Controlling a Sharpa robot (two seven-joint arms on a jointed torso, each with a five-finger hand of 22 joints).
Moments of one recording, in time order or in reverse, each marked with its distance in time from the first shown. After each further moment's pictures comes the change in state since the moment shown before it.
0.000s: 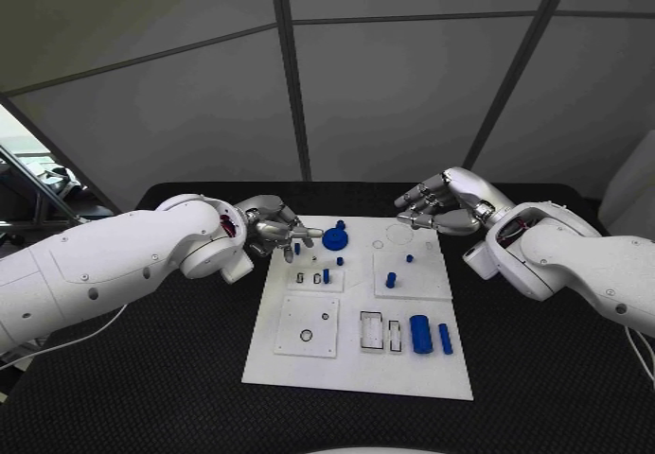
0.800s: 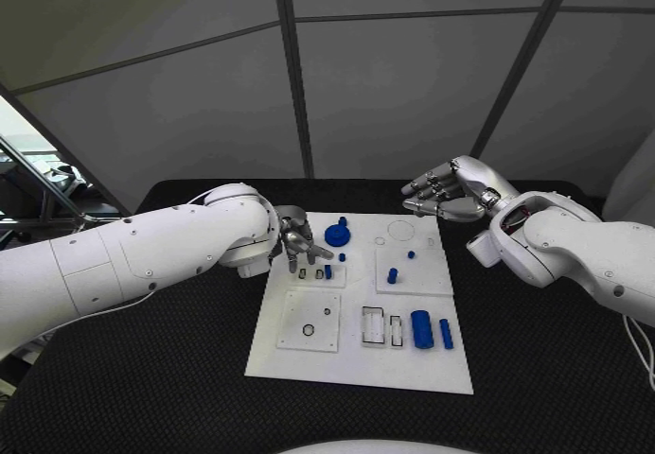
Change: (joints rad) left arm 0.049 0.156 -0.073 -0.072 -0.259 0.141 -0.277; left_hand -0.030 0.006 -0.035 0.020 0.000 -0.071 -0.010 0.154 0.169 0.036 -0.006 0.240 0.256 0.007 -0.007 -0.043 0.077 -0.009 0.001 0.001 0.058 0.004; right arm 0.009 0.024 0.000 -0.061 0.071 0.012 0.013; right_hand -0.018 -0.010 0.019 -0.023 0.004 0.005 0.006 -0.017 0.000 0.018 0.009 -0.050 -0.119 0.022 0.017 -0.137 -0.099 0.000 0.057 0.011 -0.136 -0.109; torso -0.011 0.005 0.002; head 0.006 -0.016
